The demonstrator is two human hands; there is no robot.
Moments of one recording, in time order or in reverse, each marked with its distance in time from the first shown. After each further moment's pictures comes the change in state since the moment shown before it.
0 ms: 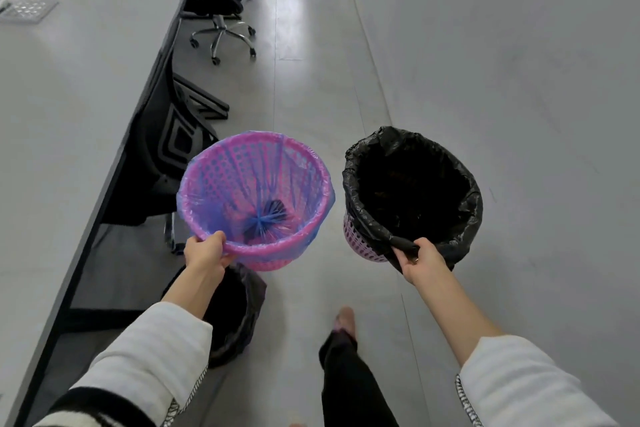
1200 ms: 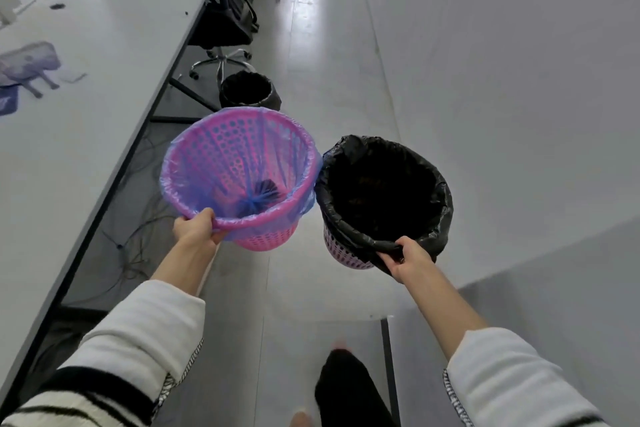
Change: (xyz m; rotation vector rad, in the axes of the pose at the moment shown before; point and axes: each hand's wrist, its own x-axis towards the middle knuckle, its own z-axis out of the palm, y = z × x) left_hand -0.681 -0.591 -0.694 -0.192 0.062 0.067; right_hand -0.404 0.301 -1.018 -0.215 -0.055 0.014
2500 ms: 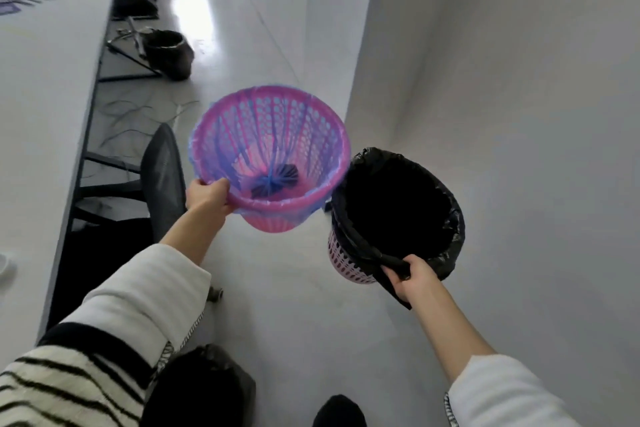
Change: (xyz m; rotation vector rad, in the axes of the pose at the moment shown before) left_hand -0.621 -0.338 -0.718 0.364 -0.452 0.115; right_hand -0.502 0.537 -0.908 0.382 0.187 -0.020
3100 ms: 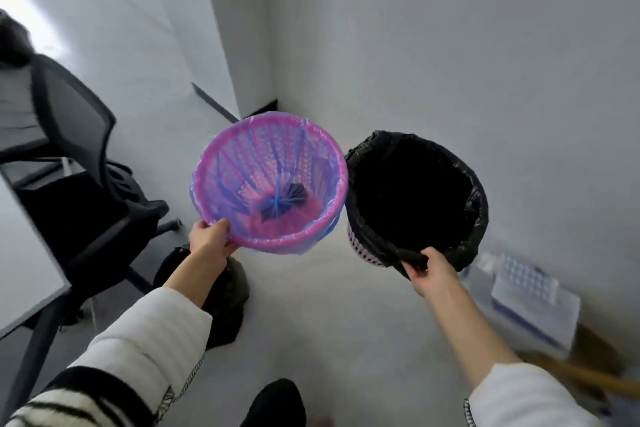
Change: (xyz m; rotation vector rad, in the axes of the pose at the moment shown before) left_hand -0.295 -0.260 -0.218 0.319 -0.314 -0.166; right_hand -0.155 0.237 -0.462 0.431 0.250 -0.193
